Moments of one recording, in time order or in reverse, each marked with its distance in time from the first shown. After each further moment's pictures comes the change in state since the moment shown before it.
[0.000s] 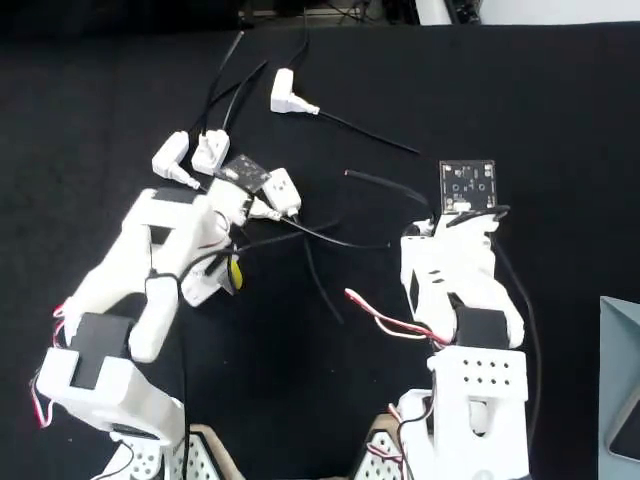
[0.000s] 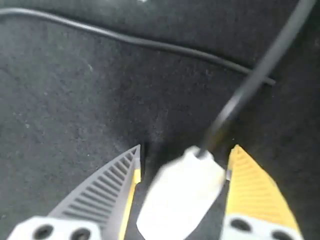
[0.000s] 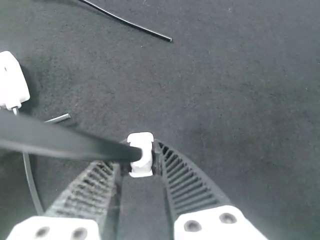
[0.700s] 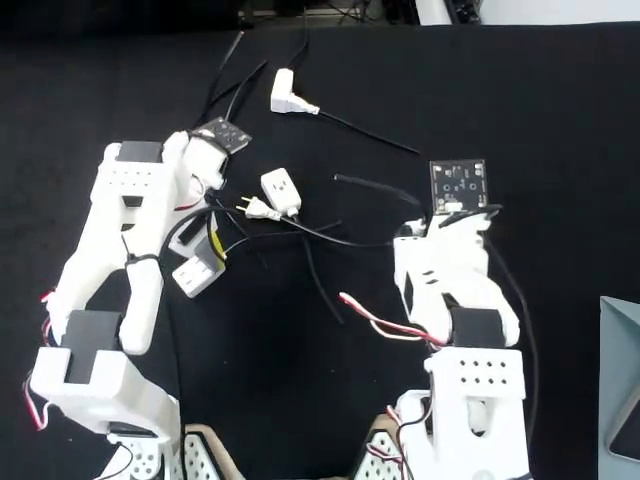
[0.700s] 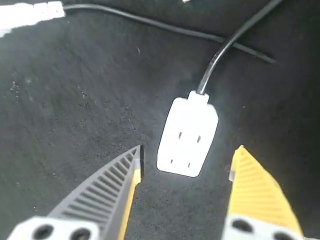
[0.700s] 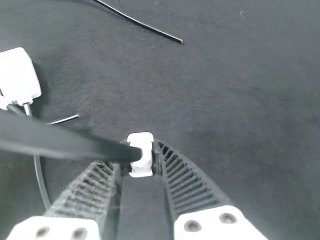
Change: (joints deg) left arm -5.5 0.8 -19.8 21.7 -4.7; right arm -2.3 0.0 0.0 0.0 0.0
